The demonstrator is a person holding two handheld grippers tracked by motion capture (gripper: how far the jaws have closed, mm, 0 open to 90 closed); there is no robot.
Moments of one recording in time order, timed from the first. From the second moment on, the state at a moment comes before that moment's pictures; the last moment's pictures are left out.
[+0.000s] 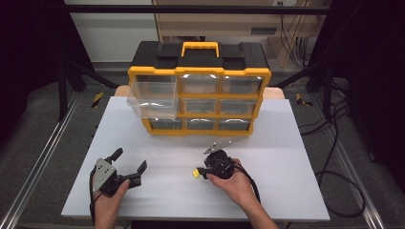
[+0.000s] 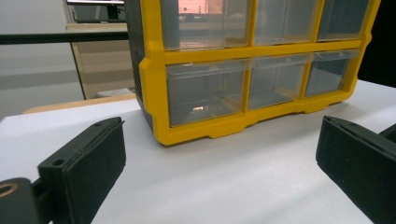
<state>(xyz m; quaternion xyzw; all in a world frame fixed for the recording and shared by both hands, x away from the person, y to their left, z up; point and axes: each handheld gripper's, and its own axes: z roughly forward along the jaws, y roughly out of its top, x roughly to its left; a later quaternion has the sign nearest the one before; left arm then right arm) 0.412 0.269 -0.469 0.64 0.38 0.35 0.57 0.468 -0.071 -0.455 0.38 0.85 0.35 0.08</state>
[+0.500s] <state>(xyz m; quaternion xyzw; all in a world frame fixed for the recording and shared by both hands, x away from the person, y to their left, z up) 0.413 0.268 -0.470 0.64 0.37 0.33 0.59 0.470 -0.060 -0.461 0.38 0.85 0.35 0.06</state>
